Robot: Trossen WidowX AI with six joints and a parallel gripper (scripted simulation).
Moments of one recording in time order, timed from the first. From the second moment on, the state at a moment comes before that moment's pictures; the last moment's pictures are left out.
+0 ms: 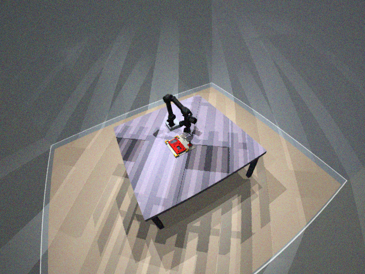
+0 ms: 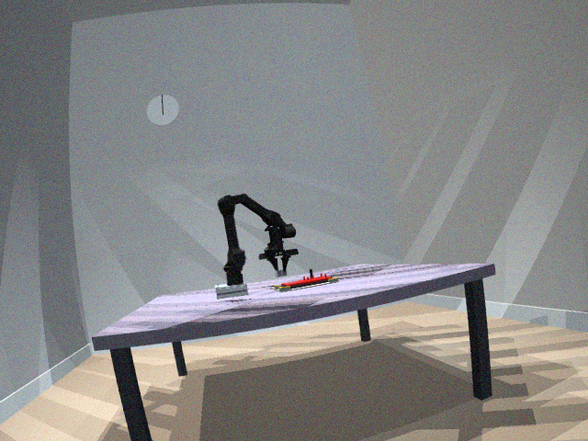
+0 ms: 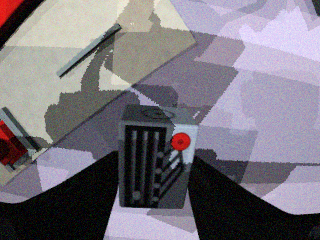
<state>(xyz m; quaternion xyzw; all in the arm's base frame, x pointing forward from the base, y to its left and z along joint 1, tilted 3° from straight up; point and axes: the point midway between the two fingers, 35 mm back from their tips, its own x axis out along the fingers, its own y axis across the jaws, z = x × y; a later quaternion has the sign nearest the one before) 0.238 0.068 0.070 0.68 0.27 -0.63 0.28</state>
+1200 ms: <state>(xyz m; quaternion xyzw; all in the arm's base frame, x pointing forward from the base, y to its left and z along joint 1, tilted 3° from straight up) 0.238 0.053 0.141 0.65 0.32 -0.61 0.34</state>
